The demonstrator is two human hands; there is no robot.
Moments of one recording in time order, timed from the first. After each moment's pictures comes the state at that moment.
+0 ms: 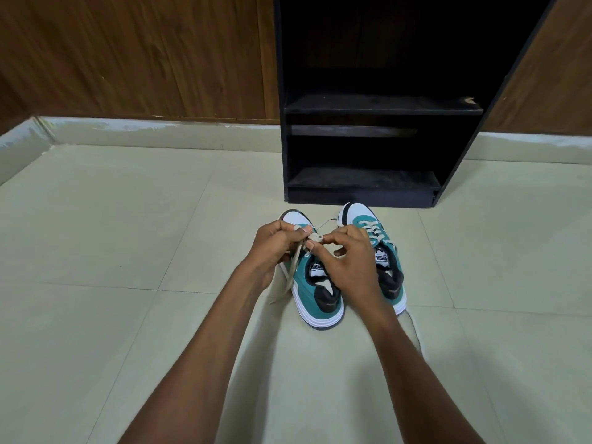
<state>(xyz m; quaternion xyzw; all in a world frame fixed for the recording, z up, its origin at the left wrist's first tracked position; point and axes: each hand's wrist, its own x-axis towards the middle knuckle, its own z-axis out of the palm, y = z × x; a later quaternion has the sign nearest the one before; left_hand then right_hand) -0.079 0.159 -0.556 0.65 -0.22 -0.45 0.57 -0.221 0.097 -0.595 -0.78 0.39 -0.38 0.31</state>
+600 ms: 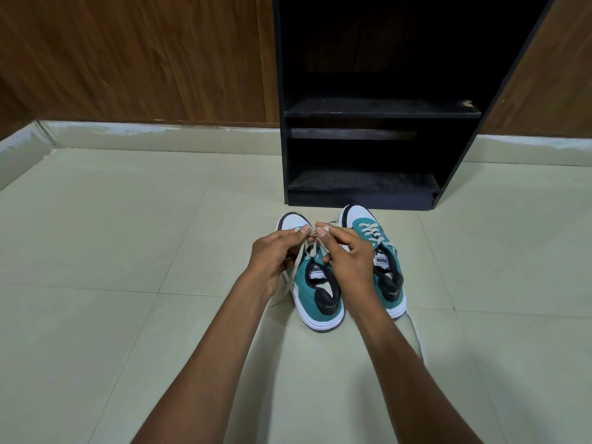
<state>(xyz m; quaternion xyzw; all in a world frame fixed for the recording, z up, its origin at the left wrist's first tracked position) -0.091 0.166 -0.557 0.60 -0.12 -0.47 0.64 -0.211 0.107 -0.579 -0.55 0.39 -0.46 0.58</state>
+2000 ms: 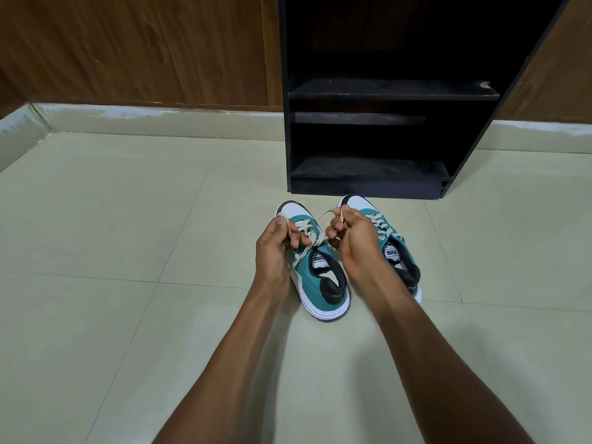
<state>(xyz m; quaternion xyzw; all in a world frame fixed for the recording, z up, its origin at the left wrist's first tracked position) -0.107 0.173 -0.578 0.46 -0.14 -0.40 0.78 -0.195 0.075 -0.571 -0.35 0.40 -0.38 0.76</state>
